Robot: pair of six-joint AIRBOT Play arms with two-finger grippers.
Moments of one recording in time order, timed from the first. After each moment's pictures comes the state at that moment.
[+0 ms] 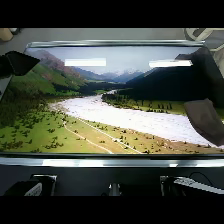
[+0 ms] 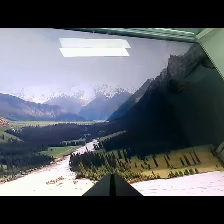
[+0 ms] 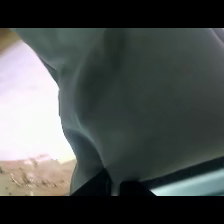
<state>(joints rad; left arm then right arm) 0.01 -1.00 1.48 0.91 -1.14 -1.39 -1.17 -1.44 1.30 -1.15 1.53 0.97</state>
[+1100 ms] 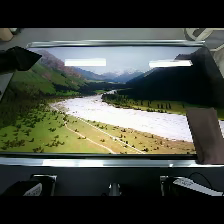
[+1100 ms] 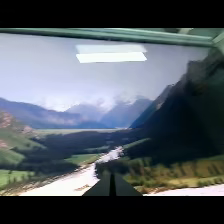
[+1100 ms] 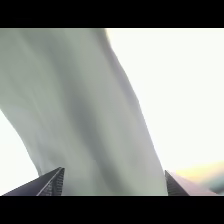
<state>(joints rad) -0.04 -1.09 1.55 1.08 -1.09 -1.44 -1.08 -1.37 1.44 -1.11 1.30 0.89</state>
